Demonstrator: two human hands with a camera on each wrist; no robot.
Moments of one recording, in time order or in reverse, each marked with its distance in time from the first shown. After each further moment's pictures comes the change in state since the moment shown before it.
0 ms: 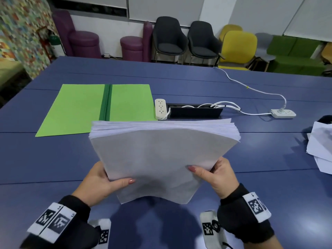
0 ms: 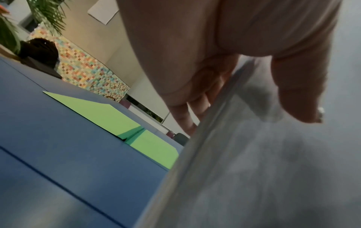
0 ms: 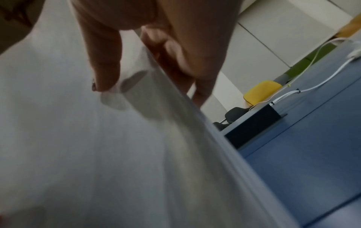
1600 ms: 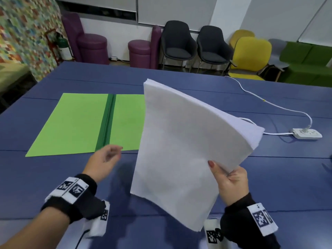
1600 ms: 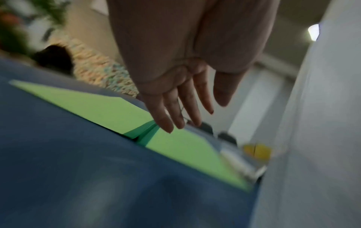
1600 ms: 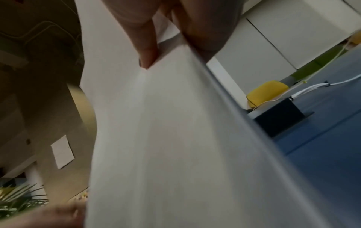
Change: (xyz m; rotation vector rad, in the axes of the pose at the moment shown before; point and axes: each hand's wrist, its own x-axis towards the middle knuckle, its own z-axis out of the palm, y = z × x) left_hand 0.152 -0.080 -0.054 0.317 0.182 -0.211; right_hand 0.101 0.016 0.000 -0.108 0.274 -0.115
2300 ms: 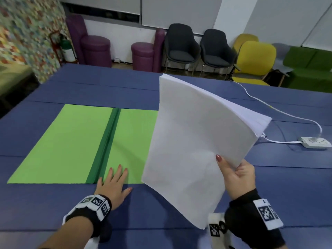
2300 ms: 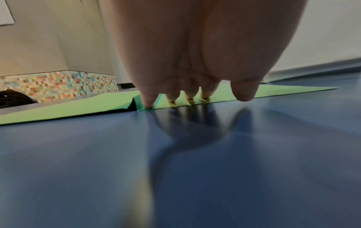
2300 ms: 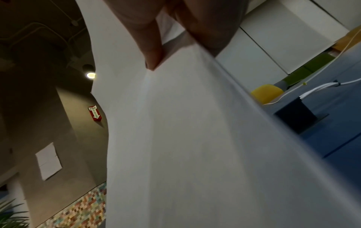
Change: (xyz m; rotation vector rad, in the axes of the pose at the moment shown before) left_hand -0.002 -0.057 0.033 1.083 -0.464 -0.173; right_hand 0.042 0.005 0.013 -0.022 0.090 0.025
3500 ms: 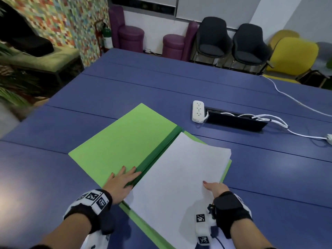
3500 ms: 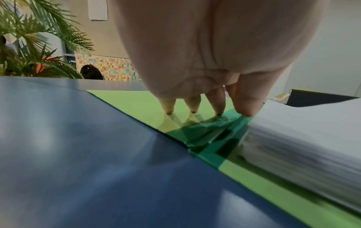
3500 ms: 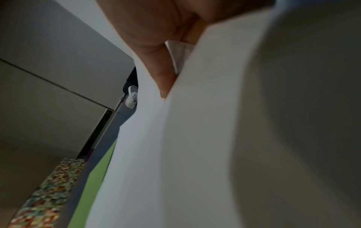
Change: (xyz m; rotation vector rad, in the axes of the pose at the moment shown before) left_hand -0.160 -0.041 0.062 -0.429 -0.026 0.076; right_hand -0.108 0.083 0.017 -0.825 -0.329 0.925
